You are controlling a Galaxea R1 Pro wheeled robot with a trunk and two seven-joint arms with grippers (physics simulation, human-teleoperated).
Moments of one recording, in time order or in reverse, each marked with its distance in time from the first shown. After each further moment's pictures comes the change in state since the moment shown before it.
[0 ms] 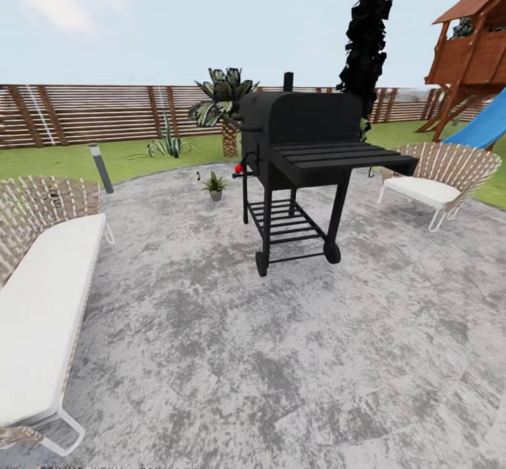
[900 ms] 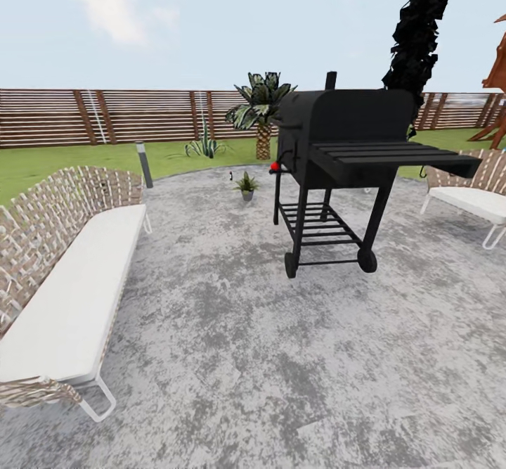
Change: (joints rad) left arm 0.000 -0.001 0.000 0.000 0.002 0.000 0.000; right arm 0.000 0.000 -0.003 0.024 0.029 -0.001 0.001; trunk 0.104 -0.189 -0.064
